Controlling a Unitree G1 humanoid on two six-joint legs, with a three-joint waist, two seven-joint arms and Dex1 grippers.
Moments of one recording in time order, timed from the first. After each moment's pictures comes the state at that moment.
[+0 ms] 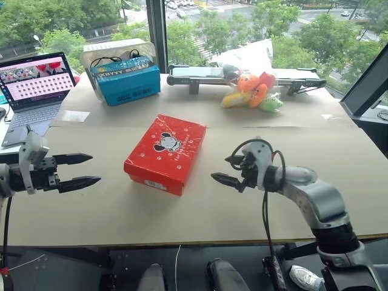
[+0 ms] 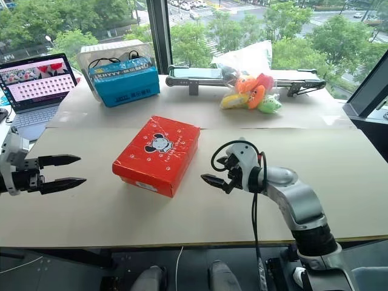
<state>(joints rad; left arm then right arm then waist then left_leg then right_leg) -0.31 1.05 0.29 0.38 -0.50 0.28 -1.47 -0.49 -0.53 0.13 -0.17 0.36 0.72 0.72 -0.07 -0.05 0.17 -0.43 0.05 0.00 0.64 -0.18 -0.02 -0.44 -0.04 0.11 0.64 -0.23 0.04</state>
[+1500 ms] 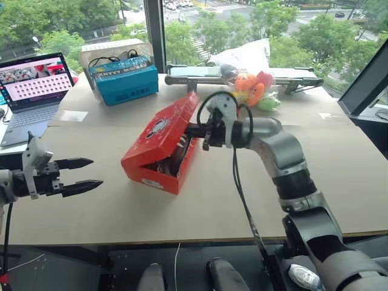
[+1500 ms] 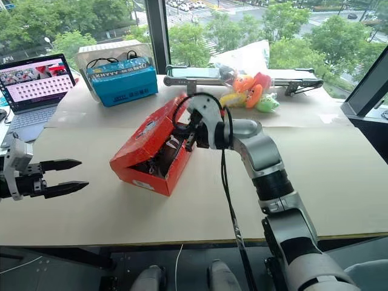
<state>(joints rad) -0.25 1.03 0.31 0.30 -0.51 0.30 -1.40 -1.04 -0.29 0.18 0.22 0.26 0.58 0.91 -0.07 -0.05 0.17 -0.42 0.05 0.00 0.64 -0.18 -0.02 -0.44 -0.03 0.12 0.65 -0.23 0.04</state>
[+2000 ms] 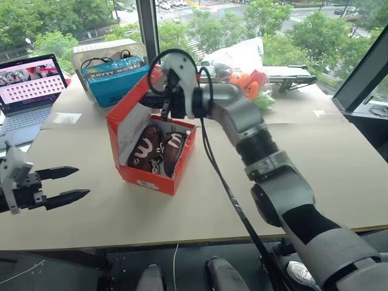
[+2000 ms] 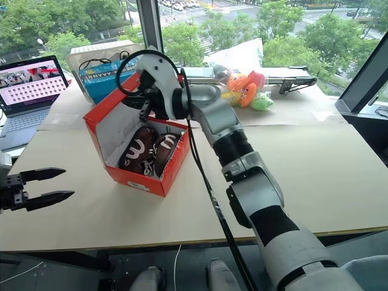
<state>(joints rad) 0.01 1.06 0.57 0.11 -0.56 0.39 -1.37 -1.41 -0.03 0.18 0.81 0.19 0.25 0.89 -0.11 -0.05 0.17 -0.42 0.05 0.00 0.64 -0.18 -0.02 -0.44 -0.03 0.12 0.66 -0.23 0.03</state>
